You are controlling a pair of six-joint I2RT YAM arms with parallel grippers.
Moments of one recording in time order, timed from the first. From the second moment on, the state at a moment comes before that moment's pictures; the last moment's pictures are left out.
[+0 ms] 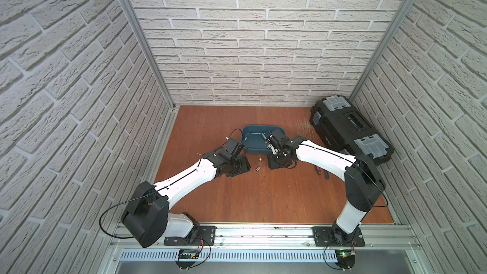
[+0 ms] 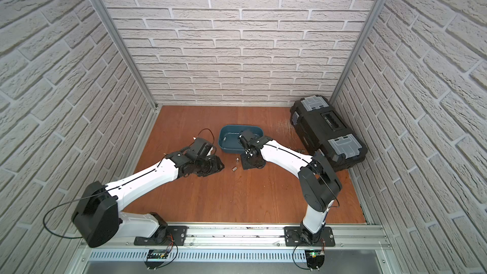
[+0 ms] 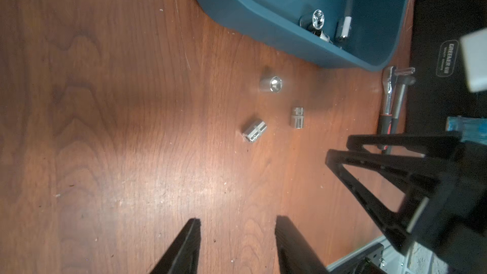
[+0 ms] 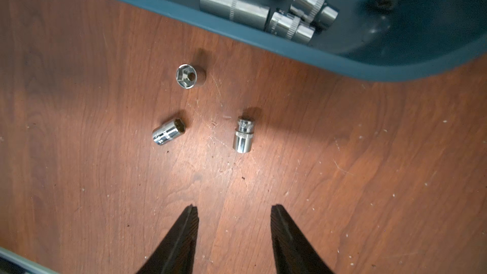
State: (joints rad) left arm -0.66 1.34 0.88 -0.54 0.16 -0.85; right arm 0.63 1.77 1.29 -0.83 -0.01 0.47
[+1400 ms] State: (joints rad) left arm -0.67 1.29 0.82 -0.52 0.15 -0.88; right arm 0.63 2.01 1.40 -0.83 0.02 0.46
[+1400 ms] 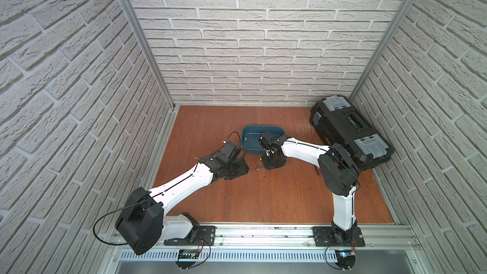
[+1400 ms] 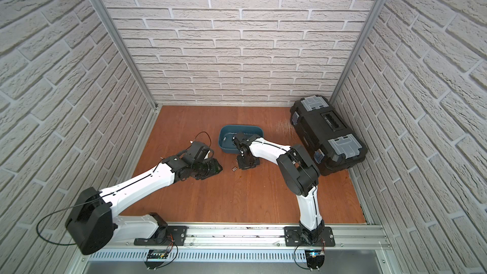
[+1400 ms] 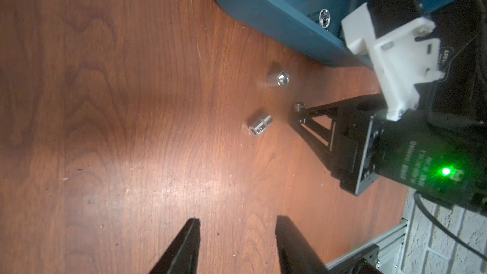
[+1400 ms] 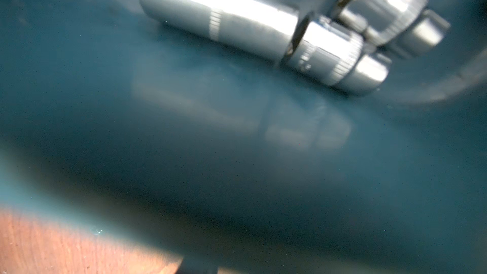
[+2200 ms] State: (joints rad) left arm -0.67 1.38 0.94 -0.52 0.14 -0.88; right arm 0.59 1.78 1.43 -0.90 -0.03 0.43
